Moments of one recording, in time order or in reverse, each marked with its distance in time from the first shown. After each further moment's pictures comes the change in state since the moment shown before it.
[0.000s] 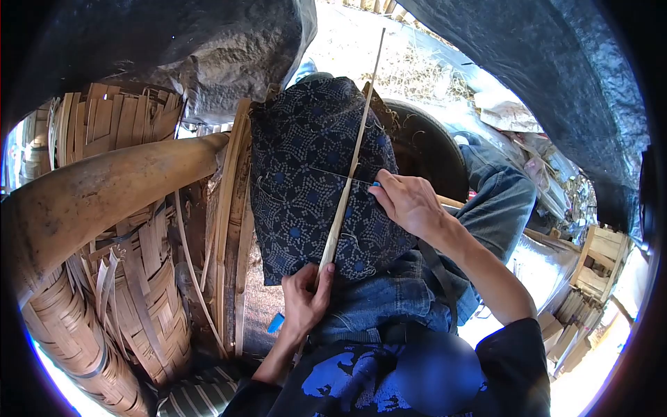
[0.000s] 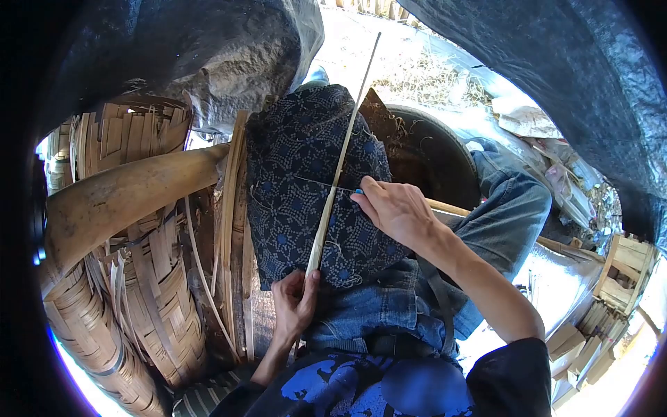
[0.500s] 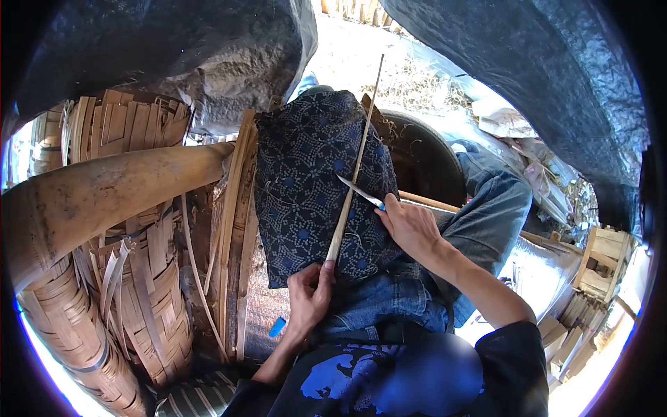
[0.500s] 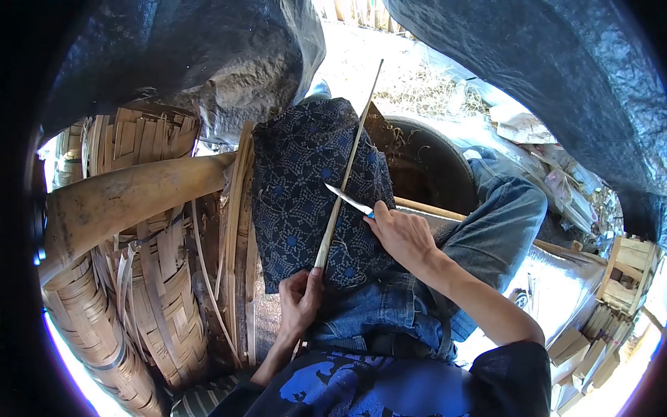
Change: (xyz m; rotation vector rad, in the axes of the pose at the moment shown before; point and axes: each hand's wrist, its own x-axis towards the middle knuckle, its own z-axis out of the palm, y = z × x) left_hand -0.002 -0.001 0.006 -0.154 -0.066 -0.104; right_hand -0.039 -0.010 0.009 -0.182 -0.104 0.222
